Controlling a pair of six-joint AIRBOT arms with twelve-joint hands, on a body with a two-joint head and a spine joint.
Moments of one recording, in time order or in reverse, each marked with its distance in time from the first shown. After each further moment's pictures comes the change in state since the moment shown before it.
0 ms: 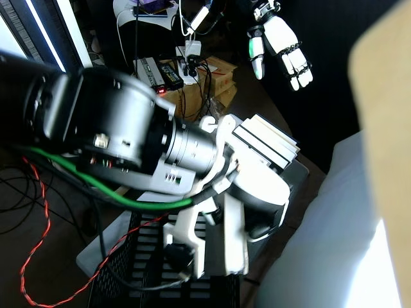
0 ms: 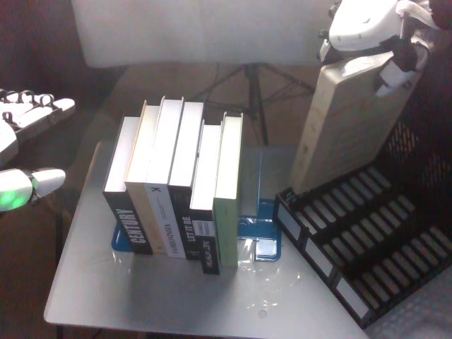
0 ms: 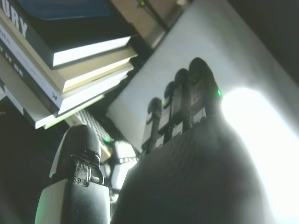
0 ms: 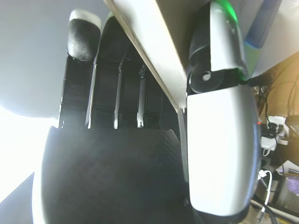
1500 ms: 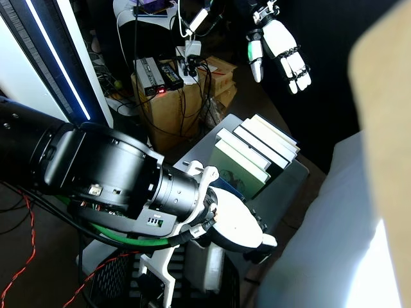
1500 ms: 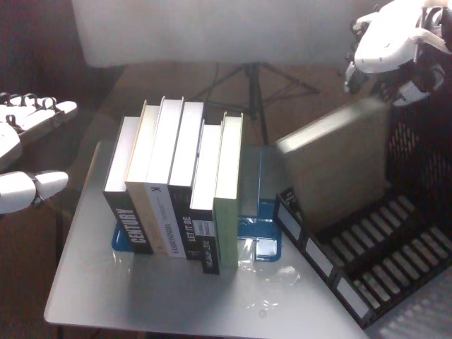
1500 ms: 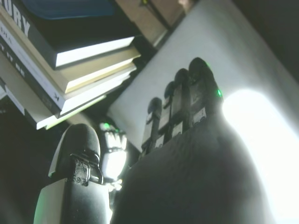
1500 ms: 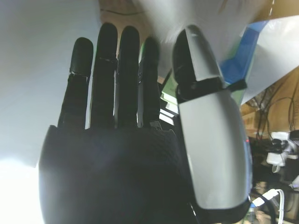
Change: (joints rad) left arm 0.002 -0.021 0.018 0.000 0.000 -0.011; right arm -0.100 -0.019 0.080 -0.078 -0.024 0.115
